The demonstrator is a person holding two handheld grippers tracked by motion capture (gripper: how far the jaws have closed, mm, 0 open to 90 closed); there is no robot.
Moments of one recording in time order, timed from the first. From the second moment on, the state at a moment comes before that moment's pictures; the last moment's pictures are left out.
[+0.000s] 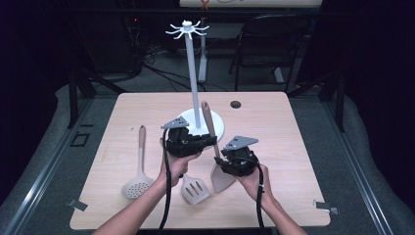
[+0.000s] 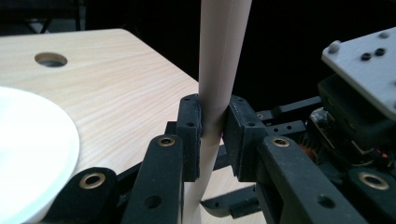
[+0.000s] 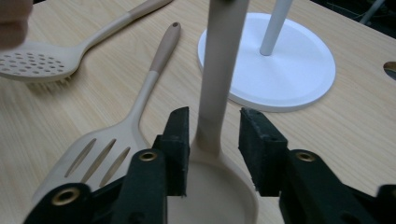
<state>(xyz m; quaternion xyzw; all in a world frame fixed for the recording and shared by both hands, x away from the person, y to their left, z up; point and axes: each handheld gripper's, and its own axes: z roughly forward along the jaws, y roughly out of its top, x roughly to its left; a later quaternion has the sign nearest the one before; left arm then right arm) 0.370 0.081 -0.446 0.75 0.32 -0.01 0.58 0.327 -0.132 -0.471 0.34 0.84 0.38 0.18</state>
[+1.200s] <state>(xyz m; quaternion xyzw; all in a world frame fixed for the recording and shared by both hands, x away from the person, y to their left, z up) 0.407 0.091 -0.413 0.79 0.27 0.05 0.54 0.343 -0.204 -0.503 0.44 0.83 0.31 0.15</state>
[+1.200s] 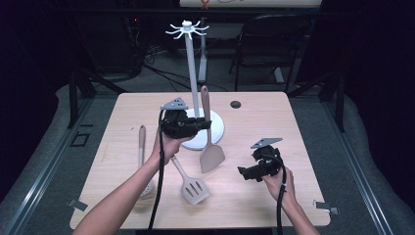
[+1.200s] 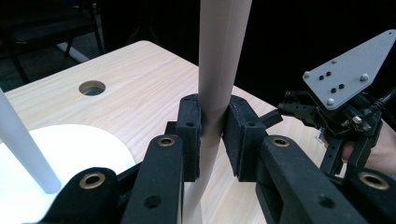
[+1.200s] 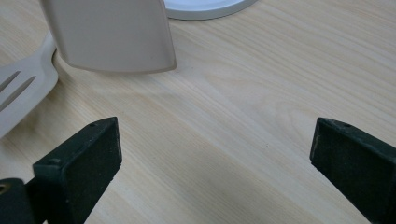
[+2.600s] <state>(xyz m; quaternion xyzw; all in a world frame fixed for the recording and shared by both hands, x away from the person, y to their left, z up) 0.448 0.105 -0.369 0.81 0.26 0.09 0.52 0.350 -0.204 -0.510 0.43 0.84 0.29 0.14</state>
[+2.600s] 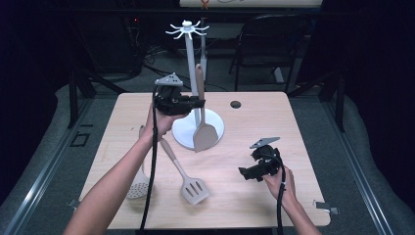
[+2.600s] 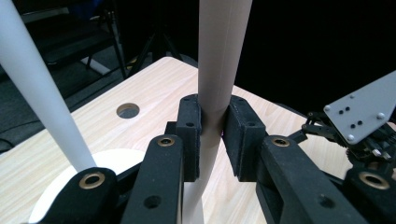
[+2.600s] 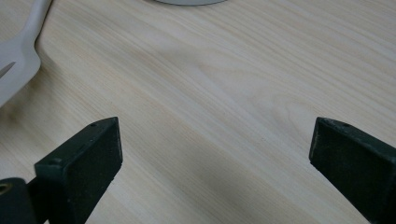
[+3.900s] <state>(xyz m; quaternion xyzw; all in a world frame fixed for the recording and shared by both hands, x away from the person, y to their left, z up) 0.485 0.117 -0.320 0.80 0.27 0.10 0.53 0.350 -0.202 -0.512 0.42 0.85 0.28 0.14</state>
